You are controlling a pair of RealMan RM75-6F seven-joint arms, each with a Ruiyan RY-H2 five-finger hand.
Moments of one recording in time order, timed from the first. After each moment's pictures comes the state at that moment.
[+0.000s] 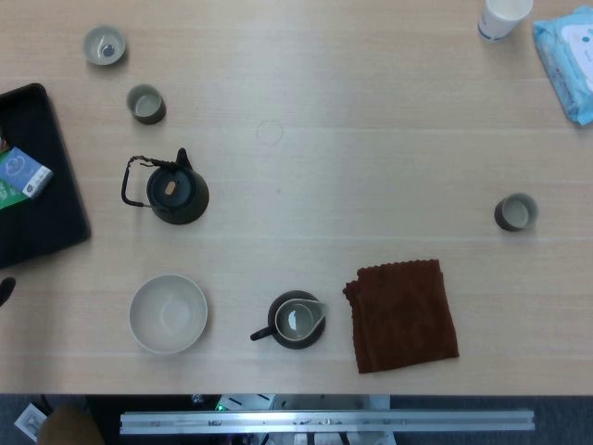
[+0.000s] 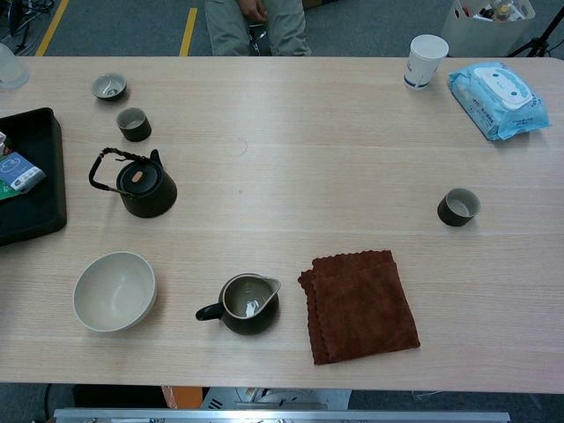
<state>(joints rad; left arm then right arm) -0.01 -1.13 0.00 -1.79 1.50 1.54 0.38 0.03 -1.12 -0.01 -1.44 -1.66 1.59 0.15</state>
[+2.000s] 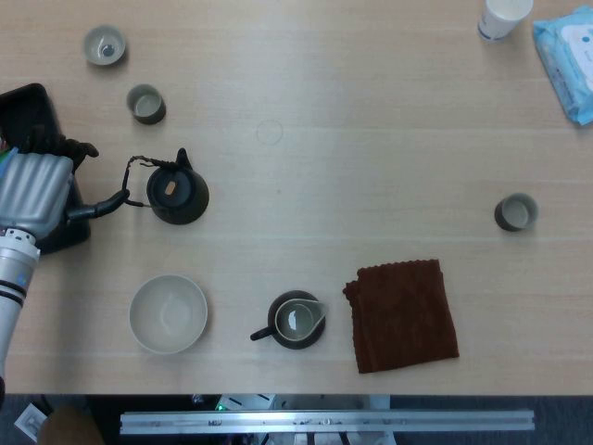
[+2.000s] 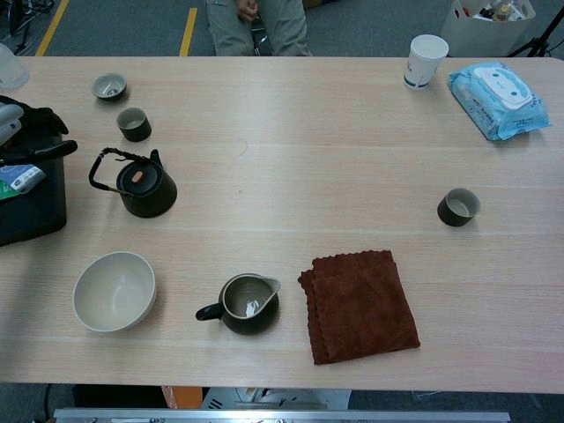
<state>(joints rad) -0.41 -1.24 -0.12 -1.62 1.15 1.03 0.37 0.07 -1.09 0.04 -1.55 -1.62 1.57 0.08</state>
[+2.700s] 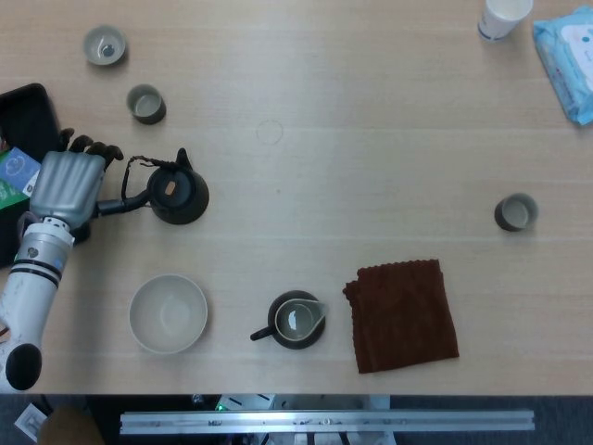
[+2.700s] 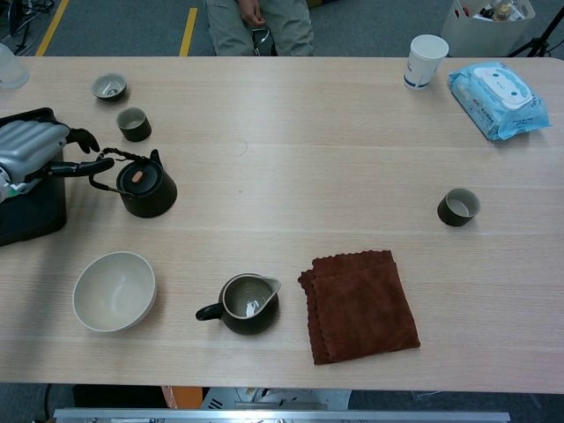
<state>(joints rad) -0.51 -1.41 -0.10 -1.45 1.04 0.95 0.43 0.04 -1.10 0.03 -1.52 -1.59 1.57 0.11</state>
